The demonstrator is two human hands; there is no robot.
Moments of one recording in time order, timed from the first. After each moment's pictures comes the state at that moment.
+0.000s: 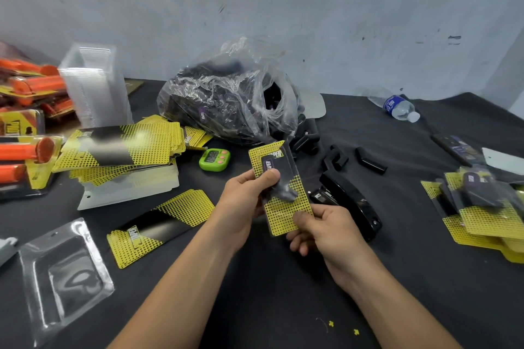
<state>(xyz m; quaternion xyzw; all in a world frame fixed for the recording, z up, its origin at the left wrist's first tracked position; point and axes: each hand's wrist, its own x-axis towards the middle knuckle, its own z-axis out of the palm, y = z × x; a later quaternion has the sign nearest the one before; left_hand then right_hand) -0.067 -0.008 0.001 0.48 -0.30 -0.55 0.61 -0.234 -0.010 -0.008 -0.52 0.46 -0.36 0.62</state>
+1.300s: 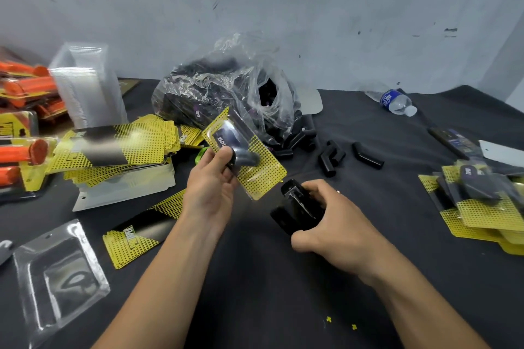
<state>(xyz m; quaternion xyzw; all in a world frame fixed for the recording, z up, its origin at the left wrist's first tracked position) -0.041 -0.009 0.017 0.39 -0.19 -0.49 0.76 -0.257 0.000 0.027 -0.73 0.50 -0.22 0.40</state>
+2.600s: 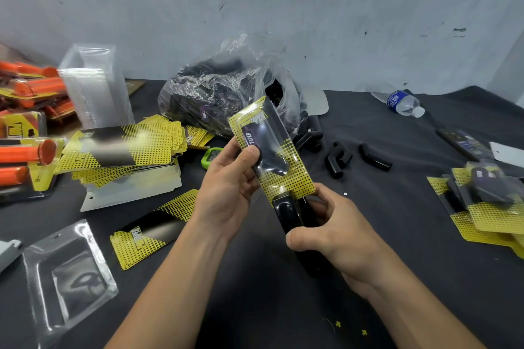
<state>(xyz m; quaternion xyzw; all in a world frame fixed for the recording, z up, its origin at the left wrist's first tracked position) -0.061 0.011 0.036 0.29 -0.35 -0.52 0.73 -0.243 0.009 0.023 -0.65 0.37 -0.34 0.58</state>
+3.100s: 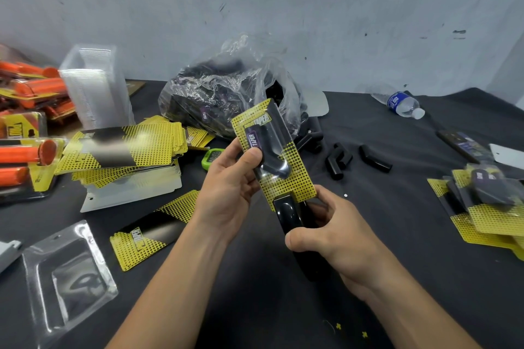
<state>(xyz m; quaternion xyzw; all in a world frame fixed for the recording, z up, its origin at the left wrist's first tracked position) -0.059 0.011 0.034 0.30 -0.37 -0.51 0.72 -0.243 0.014 0.027 -0.64 0.37 -0.34 0.59</state>
